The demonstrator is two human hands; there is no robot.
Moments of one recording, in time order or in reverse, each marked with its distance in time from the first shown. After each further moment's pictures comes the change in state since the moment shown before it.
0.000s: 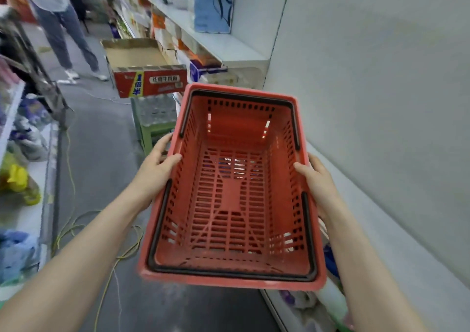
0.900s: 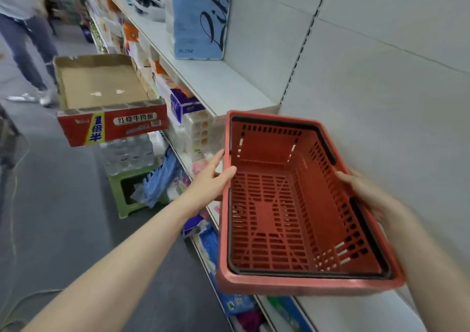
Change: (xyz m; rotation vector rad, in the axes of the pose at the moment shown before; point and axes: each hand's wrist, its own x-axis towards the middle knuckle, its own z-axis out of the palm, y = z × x) left_hand 0.426 0.037 0.115 0.016 -0.390 0.005; right_hand 0.439 -0.089 -0.001 -0.331 0.082 0.189
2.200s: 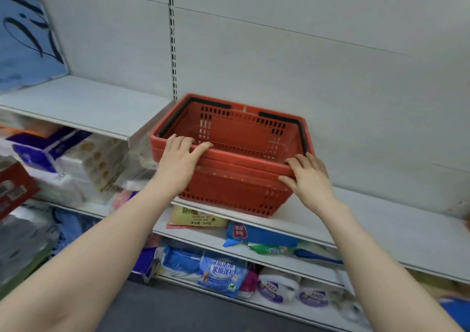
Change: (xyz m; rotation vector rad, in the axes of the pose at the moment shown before) left_hand 0.115 0.002 -0.028 1.168 -0.206 1.092; right_hand -0.156 0.043 0.117 -1.125 0.734 0.018
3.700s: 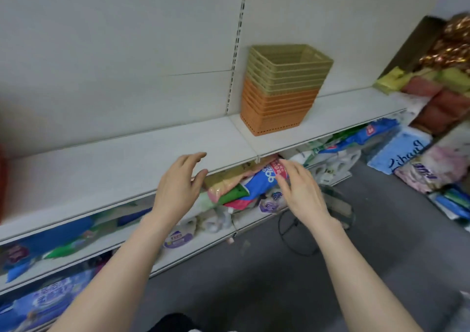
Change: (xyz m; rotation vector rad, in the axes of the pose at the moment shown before) left_hand -0.009 0.637 0.036 -0.854 -0.233 0.283; right_hand -0.402 0.459 -0.031 0.156 0.112 0.703
